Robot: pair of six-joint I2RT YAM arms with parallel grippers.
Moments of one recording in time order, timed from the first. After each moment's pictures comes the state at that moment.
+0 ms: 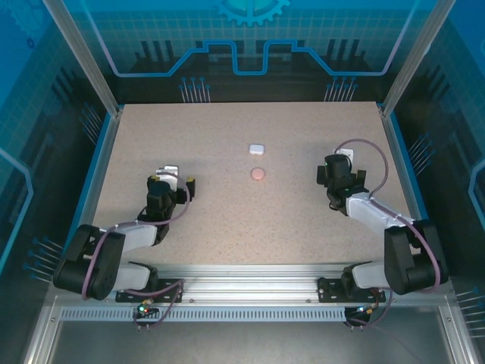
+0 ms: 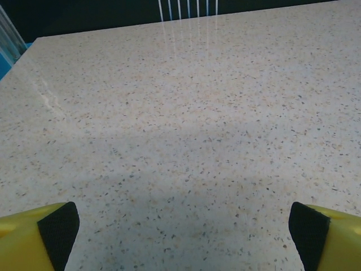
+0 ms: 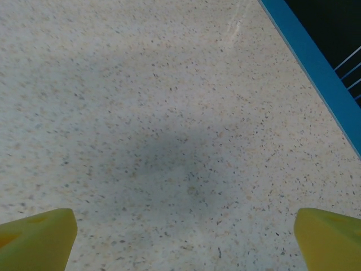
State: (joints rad) left arm -0.18 1.33 0.27 0.69 -0.23 0.00; right arm 0.20 1.36 0.64 0.00 0.55 0.17
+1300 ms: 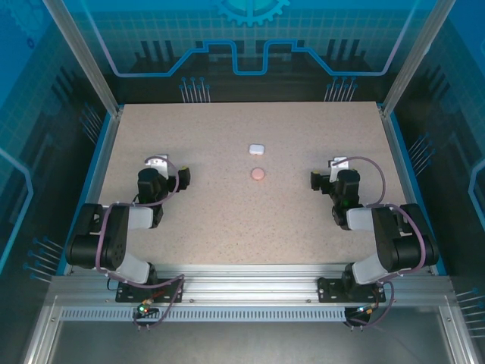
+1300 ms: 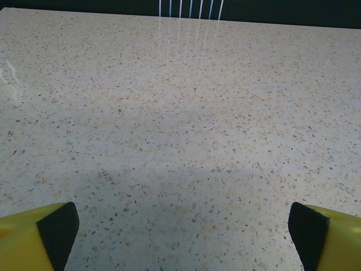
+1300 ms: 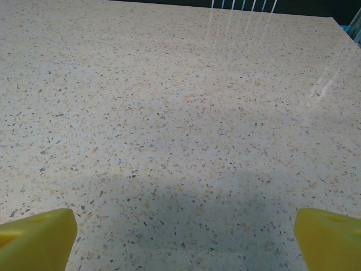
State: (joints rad) left arm 0.01 1.52 0.40 0.73 0.03 -0.09; right arm 0.08 1.50 0.39 0.68 0.13 -0.03
